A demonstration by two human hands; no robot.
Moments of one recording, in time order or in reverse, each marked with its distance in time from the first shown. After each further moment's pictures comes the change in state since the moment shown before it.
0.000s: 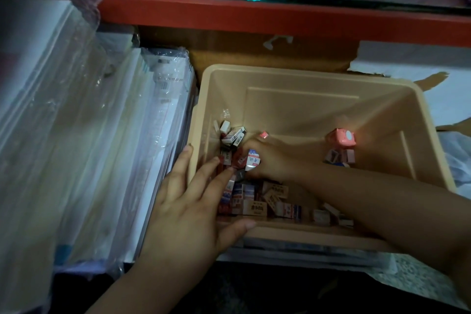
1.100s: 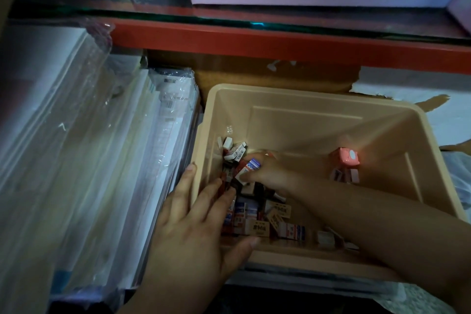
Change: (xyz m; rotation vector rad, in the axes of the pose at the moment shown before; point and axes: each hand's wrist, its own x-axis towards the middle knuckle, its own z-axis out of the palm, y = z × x) left_hand 0.004 0.003 0.002 -0.004 0.043 -0.018; right_hand 0.015 -0.011 0.003 0.772 0.011 0.333
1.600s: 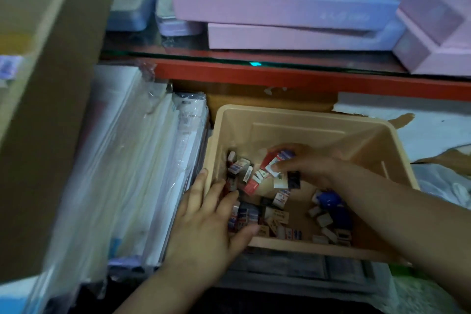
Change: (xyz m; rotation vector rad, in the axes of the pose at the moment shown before) left_hand -0.005 -0.001 0.002 0.044 0.119 0.018; right_hand -0.079 -0.053 -0.060 0.165 -0.040 -0.055
